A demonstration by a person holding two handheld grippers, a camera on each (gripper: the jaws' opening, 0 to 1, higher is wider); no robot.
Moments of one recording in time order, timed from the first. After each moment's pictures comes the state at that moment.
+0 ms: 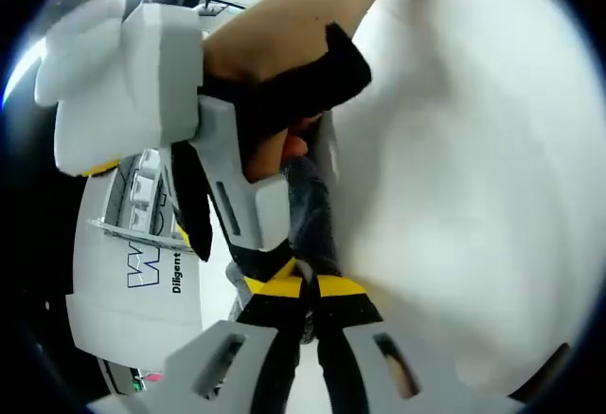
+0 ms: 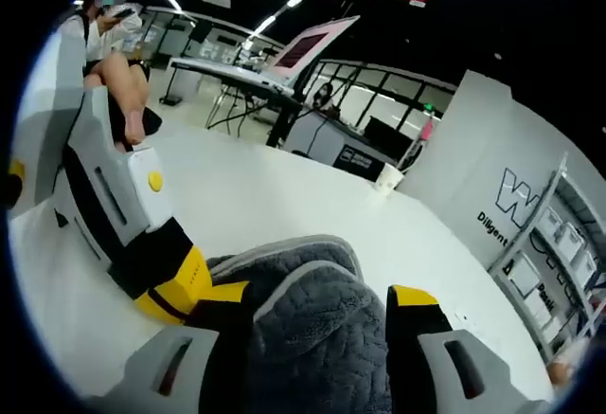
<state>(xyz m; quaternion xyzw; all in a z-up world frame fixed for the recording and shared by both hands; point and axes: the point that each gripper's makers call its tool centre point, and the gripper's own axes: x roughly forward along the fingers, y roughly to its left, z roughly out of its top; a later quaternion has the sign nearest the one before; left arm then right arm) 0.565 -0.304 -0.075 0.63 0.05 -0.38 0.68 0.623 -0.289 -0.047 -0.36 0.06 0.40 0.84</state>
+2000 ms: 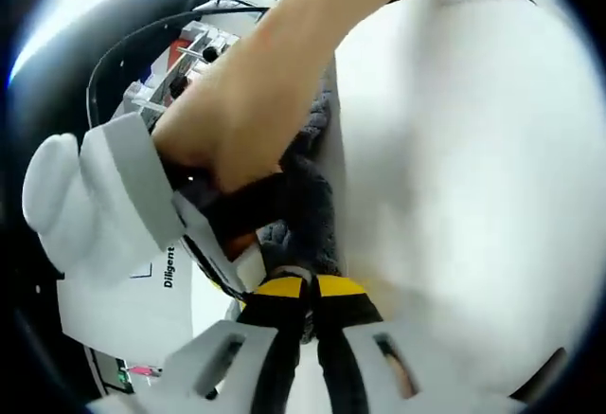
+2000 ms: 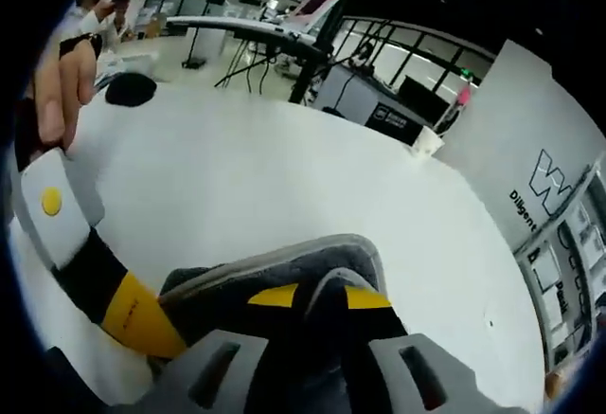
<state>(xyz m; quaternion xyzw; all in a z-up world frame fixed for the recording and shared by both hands) 0.560 -0.306 -0.075 0.60 0.06 -0.38 0.70 0.647 -0.265 -0.081 -0.37 0.18 0.45 0.79</state>
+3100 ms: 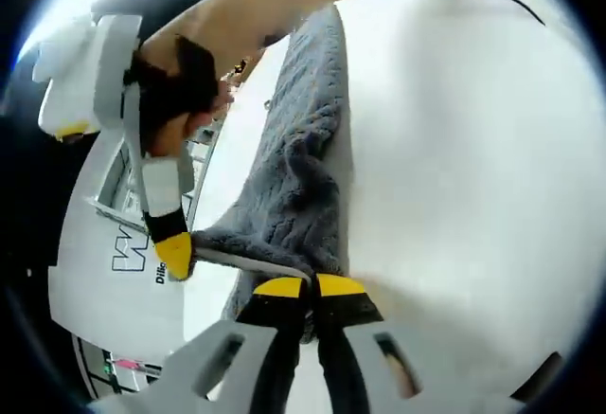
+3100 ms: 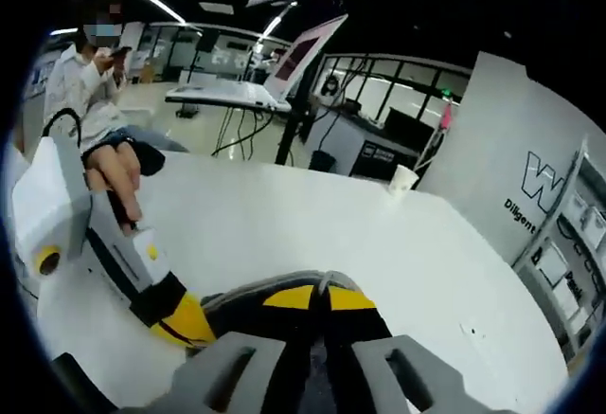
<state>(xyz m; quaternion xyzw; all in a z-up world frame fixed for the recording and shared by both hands) 0.566 -0.304 -0.074 0.57 0.06 -0.39 0.72 0.627 -0.288 0.001 -0.28 0.12 0.48 0.83</state>
